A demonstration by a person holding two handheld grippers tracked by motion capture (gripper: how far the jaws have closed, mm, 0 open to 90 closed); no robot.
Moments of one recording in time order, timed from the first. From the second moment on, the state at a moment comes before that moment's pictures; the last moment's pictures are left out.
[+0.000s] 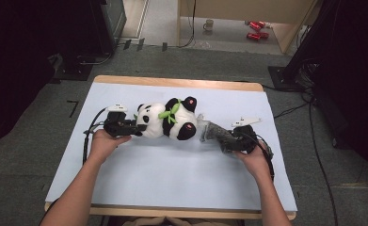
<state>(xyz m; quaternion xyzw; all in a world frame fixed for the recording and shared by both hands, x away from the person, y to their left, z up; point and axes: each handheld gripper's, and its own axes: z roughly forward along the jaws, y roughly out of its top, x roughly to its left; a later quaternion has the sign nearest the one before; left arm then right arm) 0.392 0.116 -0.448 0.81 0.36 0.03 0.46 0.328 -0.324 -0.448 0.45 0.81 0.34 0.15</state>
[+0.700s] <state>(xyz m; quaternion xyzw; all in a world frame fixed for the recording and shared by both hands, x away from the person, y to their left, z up) 0.332 0.123 -0.448 0.81 0.37 0.04 0.45 0.347 -0.325 -0.397 0.49 0.78 0.38 0.12</state>
